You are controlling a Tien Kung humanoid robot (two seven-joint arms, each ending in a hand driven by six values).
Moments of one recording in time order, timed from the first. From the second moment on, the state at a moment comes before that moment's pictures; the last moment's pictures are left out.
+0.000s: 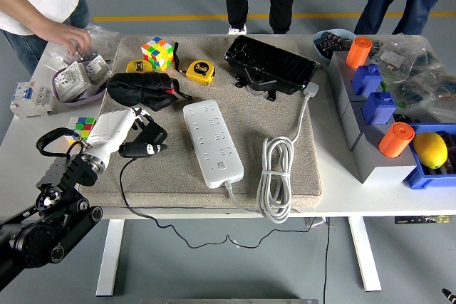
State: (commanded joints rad) left arm -0.39 0.23 -0.90 -0.97 2.02 0.37 0.06; right arm -0.03 -0.33 0.89 0.42 -0.57 -0.17 0.22
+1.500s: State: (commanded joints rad) left arm -0.45 0.29 -0.77 -1.03 1.75 0.41 -0.25; right arm -0.03 -0.33 0.89 0.43 -0.58 -0.17 0.22
